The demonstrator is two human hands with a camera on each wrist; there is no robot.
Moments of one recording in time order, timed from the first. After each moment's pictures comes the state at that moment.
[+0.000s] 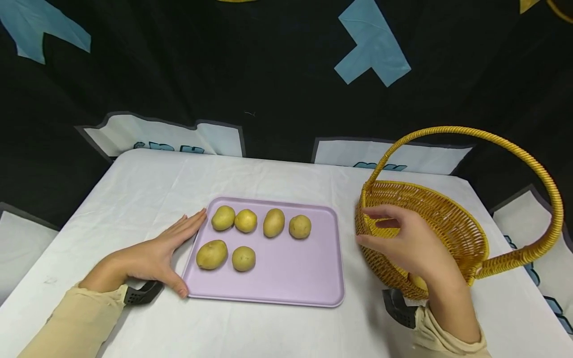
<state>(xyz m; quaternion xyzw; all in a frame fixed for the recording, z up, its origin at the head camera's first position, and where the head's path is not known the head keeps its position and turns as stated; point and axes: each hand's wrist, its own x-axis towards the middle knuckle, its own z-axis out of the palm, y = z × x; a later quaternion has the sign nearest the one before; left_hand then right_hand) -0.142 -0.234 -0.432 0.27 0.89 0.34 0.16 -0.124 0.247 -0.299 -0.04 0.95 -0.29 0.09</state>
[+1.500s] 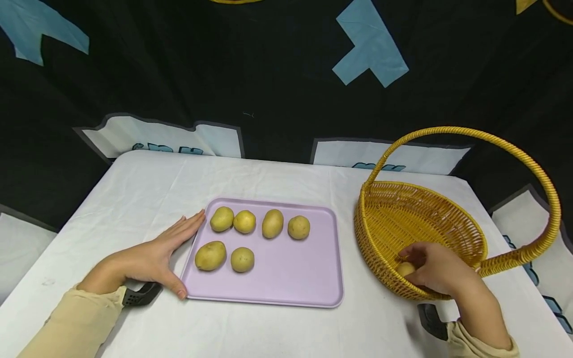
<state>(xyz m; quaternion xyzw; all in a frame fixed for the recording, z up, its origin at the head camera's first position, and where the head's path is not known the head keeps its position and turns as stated) -0.142 -0.234 -0.431 0.27 0.89 0.34 0.16 -0.128 0.331 -0.353 -0.01 0.95 -0.21 0.23</state>
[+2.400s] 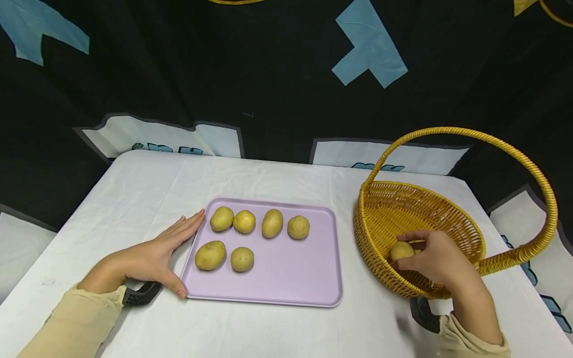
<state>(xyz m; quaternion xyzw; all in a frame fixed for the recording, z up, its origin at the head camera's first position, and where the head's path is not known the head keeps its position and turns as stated) -0.142 -0.233 -0.432 0.27 0.89 0.34 0.16 -0.132 0.322 -0.338 0.04 0.95 -0.25 0.18</state>
